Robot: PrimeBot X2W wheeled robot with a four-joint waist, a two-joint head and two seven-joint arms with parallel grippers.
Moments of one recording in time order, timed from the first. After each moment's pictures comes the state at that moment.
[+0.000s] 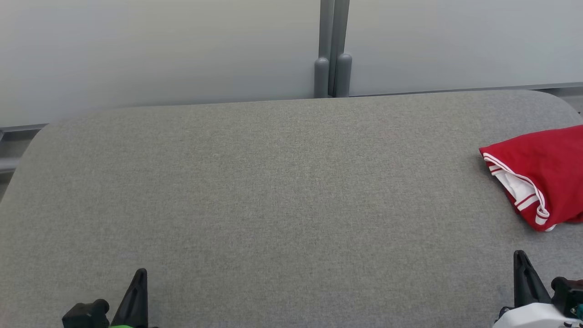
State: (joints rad) left arm 0.08 0.17 -0.07 0.32 -0.36 -0.13 -0.23; right arm 0.11 -0.02 -0.26 0.22 0.02 0.13 -0.22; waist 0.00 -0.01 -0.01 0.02
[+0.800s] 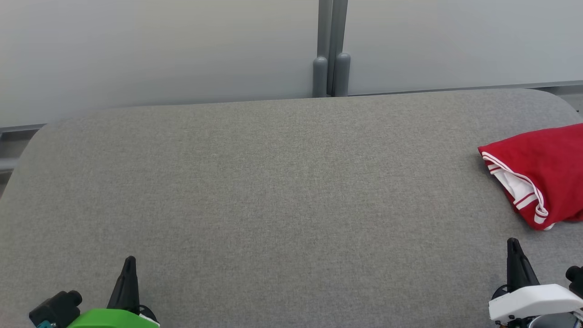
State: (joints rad) left arm 0.04 0.13 -0.02 0.30 -0.74 -0.13 -0.13; right arm 0.05 -0.03 -0.21 0.22 0.50 0.13 -0.13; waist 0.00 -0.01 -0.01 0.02
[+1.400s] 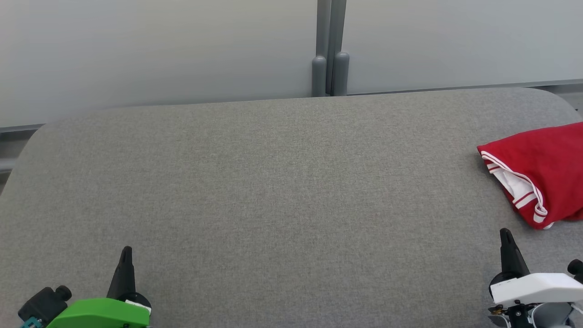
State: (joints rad) left arm 0.00 0.11 0.01 0.28 -0.96 -0.13 -0.07; right arm 0.01 -0.03 -0.19 0.22 0.79 0.13 -0.07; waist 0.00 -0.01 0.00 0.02
